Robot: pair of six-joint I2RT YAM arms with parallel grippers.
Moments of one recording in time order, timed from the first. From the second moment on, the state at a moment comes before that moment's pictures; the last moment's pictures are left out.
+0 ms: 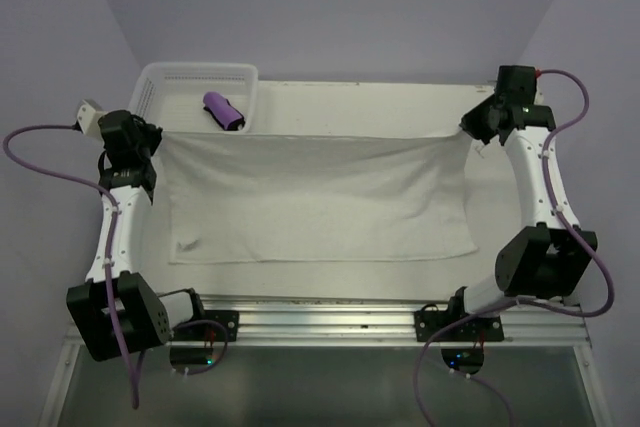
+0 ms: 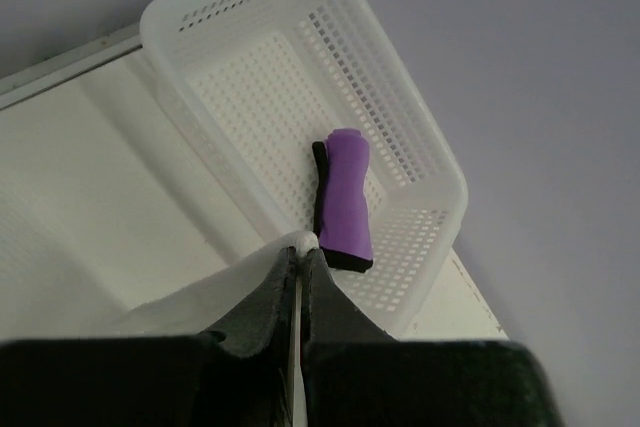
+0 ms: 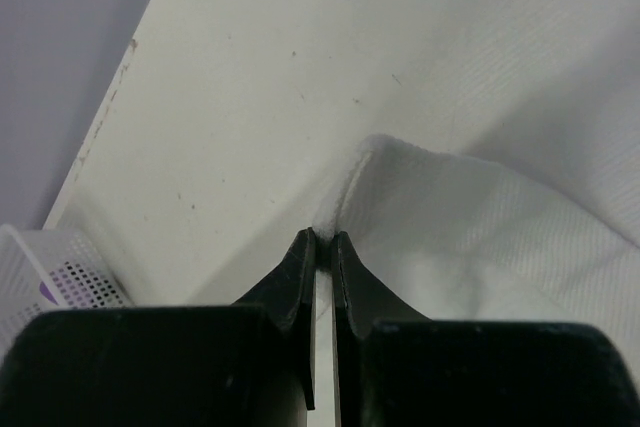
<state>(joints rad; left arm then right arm) 0.26 1.16 0.97 -0.16 -0.18 -0.83 -0.11 1.48 1.52 -0.83 0.06 0.83</state>
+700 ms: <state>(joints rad) 0.29 1.27 0.73 0.11 -0.11 -0.77 -0.09 1.57 1.21 -0.58 0.06 0.81</state>
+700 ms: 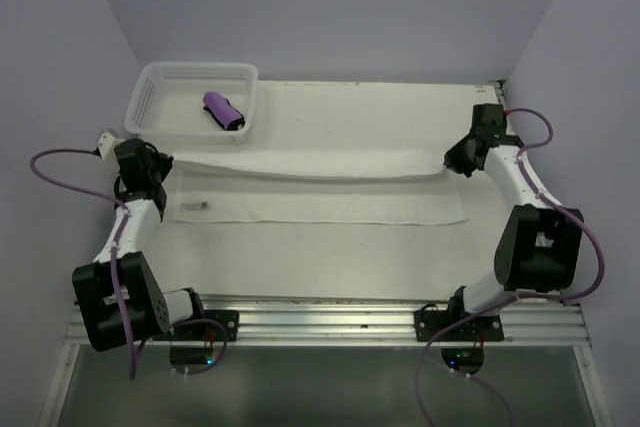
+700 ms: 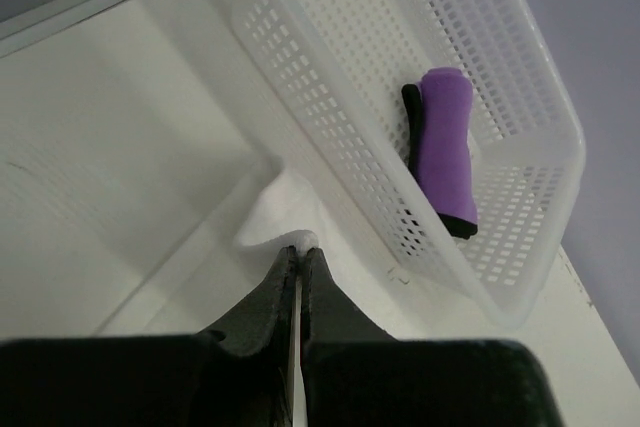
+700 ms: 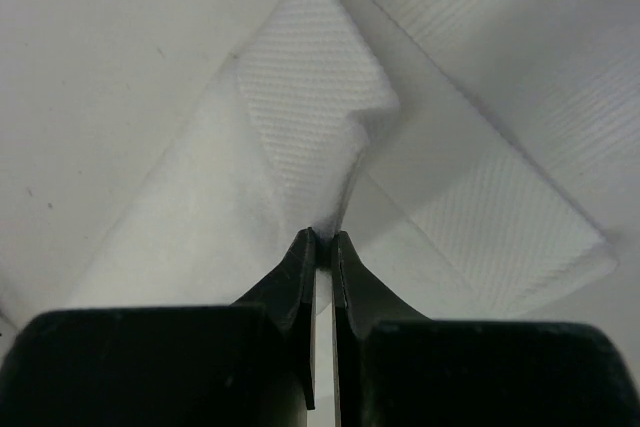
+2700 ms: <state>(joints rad) 0.38 1.10 0.42 0.02 -0.07 -0.78 -0.09 1.31 0.78 -0.56 0.11 0.71</state>
